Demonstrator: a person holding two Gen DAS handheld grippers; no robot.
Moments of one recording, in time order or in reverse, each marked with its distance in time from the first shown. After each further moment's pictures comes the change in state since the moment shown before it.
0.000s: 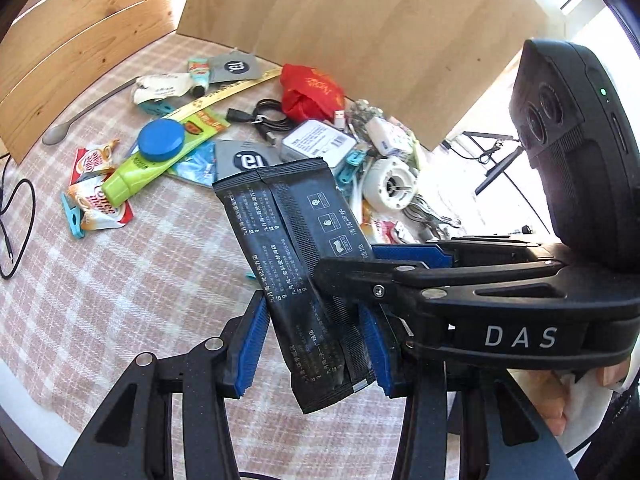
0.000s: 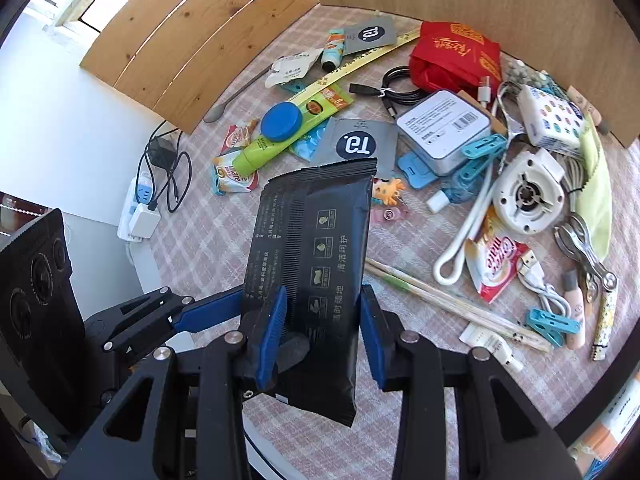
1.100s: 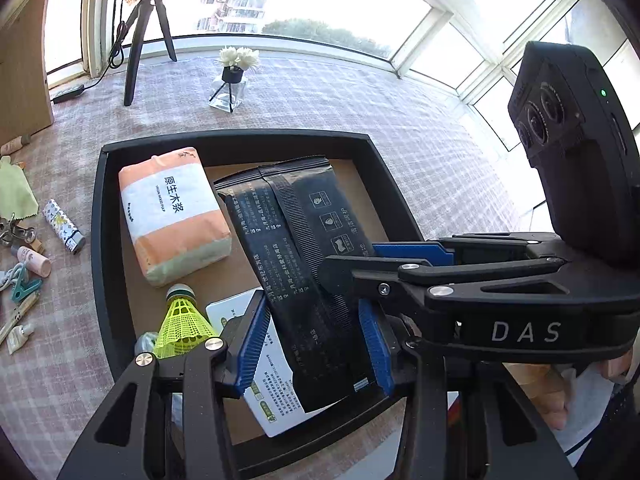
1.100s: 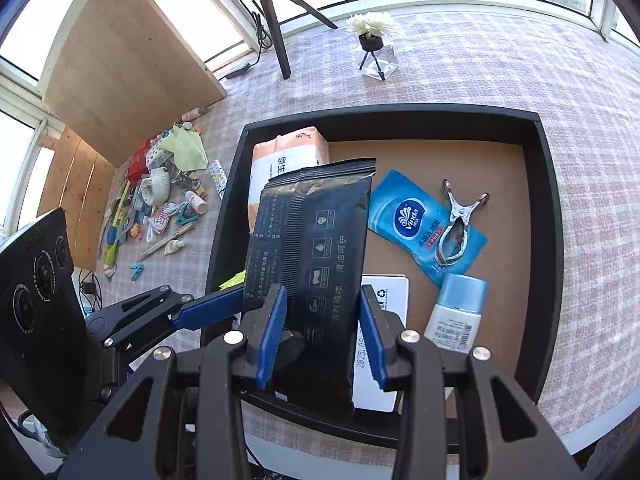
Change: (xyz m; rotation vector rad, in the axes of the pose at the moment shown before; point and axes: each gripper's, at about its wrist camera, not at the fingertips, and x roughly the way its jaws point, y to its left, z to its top) left arm 0.089 -0.369 -0.133 0.653 0.274 -0.313; right arm -0.206 -0.243 -0.319 0.678 -0.335 -0.199
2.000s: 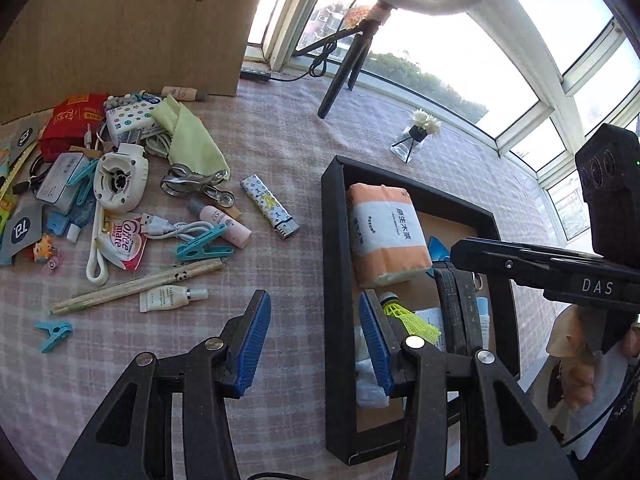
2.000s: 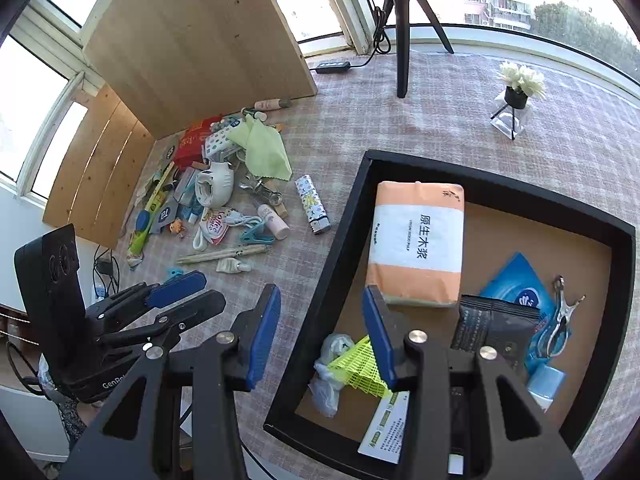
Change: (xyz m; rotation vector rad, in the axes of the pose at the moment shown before) left arm -0.091 0.173 -0.029 -0.298 -0.132 0.192; right arm 0.049 0.128 0.054 -0.214 0.022 0.080
